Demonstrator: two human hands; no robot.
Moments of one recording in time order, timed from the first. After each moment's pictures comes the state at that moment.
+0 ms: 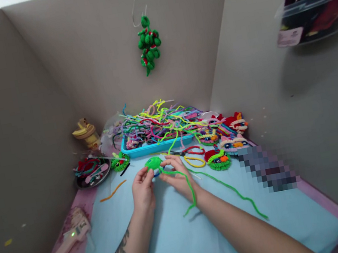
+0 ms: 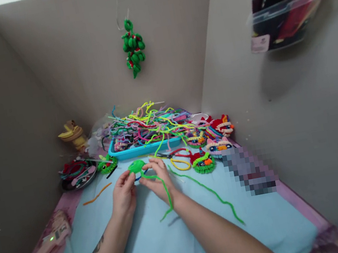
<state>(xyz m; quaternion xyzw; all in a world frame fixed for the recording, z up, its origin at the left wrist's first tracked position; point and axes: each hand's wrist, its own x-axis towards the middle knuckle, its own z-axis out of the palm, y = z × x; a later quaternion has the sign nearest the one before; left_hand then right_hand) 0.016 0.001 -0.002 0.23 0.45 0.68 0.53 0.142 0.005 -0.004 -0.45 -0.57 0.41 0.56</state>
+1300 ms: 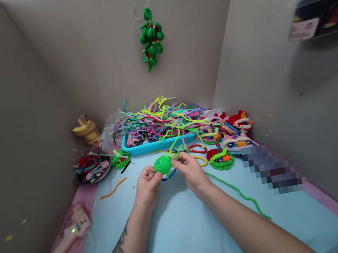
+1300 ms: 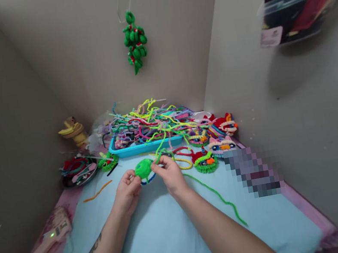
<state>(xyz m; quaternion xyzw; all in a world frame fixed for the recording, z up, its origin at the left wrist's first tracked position) 0.014 -0.006 0.003 0.35 0.39 0.58 0.62 0.155 0.017 -0.001 -0.36 -0.42 0.55 0.63</state>
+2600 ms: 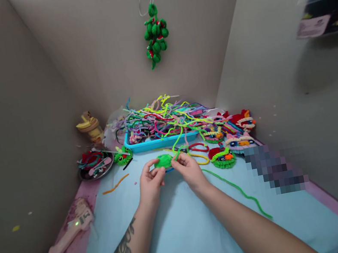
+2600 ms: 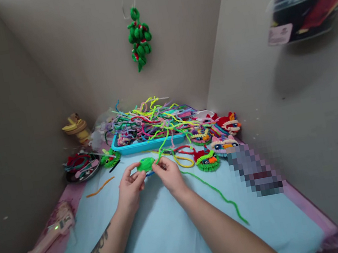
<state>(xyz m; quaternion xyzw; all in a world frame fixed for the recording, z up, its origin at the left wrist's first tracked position) 0.022 -0.011 0.008 0.42 0.46 0.58 0.53 0.150 0.014 -0.009 -0.40 -0.50 0.49 0.59</state>
